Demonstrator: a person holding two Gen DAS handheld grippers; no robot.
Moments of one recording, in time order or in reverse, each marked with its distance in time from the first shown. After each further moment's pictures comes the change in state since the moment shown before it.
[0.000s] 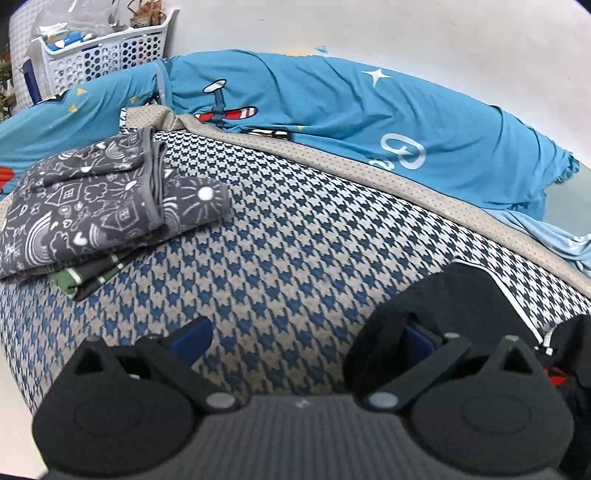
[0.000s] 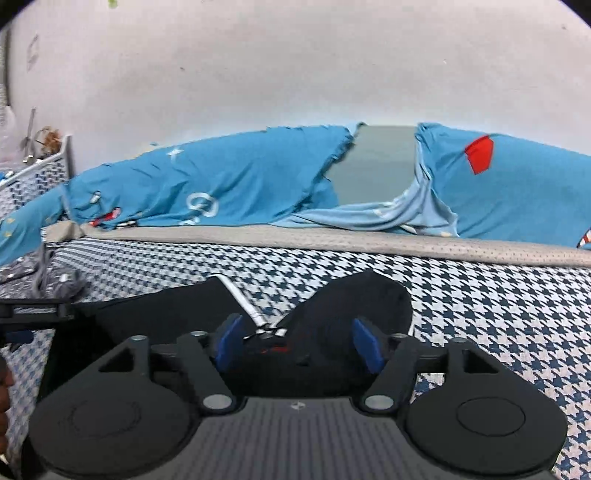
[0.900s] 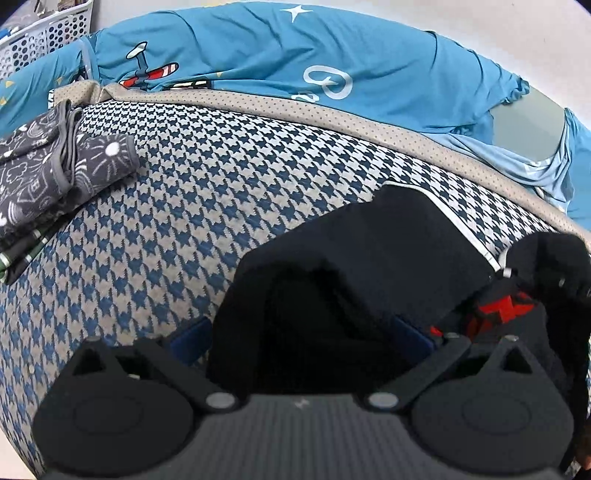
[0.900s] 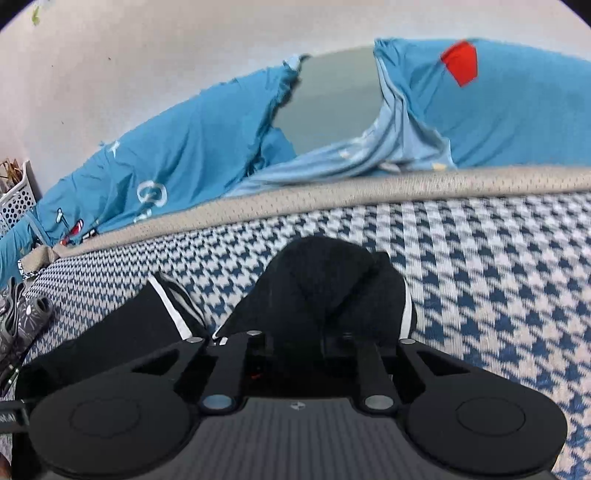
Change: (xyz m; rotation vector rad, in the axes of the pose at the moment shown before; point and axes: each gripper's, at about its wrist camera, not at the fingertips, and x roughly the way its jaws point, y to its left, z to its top) left arm 0.021 -0.042 -0.028 0.123 0.154 -0.139; right arm 0.062 -0.048 -0.007 0.178 0.071 0.052
